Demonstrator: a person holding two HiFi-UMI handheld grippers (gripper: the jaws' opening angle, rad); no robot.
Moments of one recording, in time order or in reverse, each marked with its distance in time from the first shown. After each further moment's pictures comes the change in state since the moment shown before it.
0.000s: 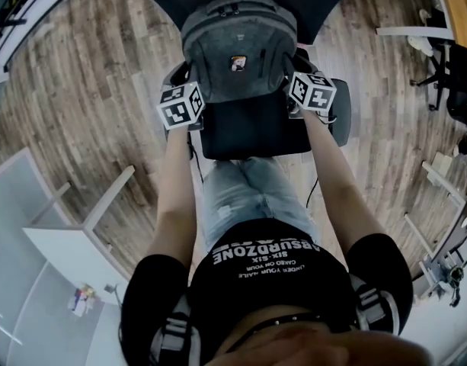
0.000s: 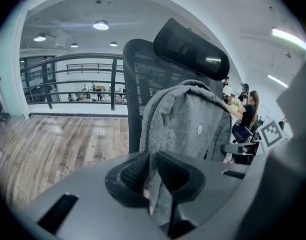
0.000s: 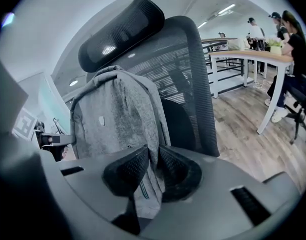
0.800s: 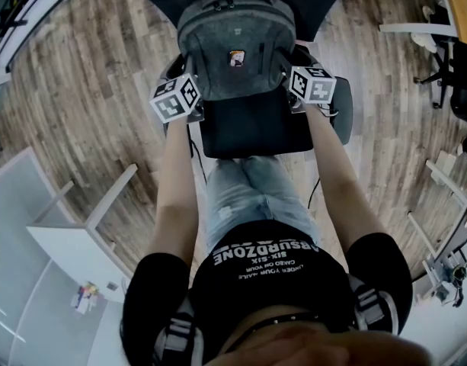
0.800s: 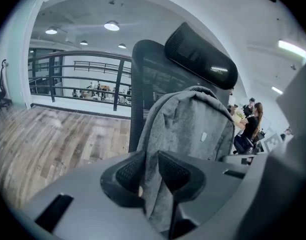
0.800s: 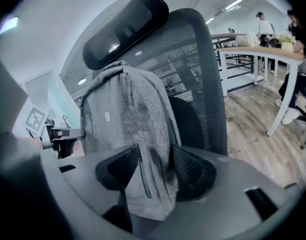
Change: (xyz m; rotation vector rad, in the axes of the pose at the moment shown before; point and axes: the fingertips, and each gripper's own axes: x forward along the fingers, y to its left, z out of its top) left arm 0.016 0.009 0.008 -0.108 -0.053 -0.008; right arm 0.013 0.004 0.000 -0.044 0.020 0.078
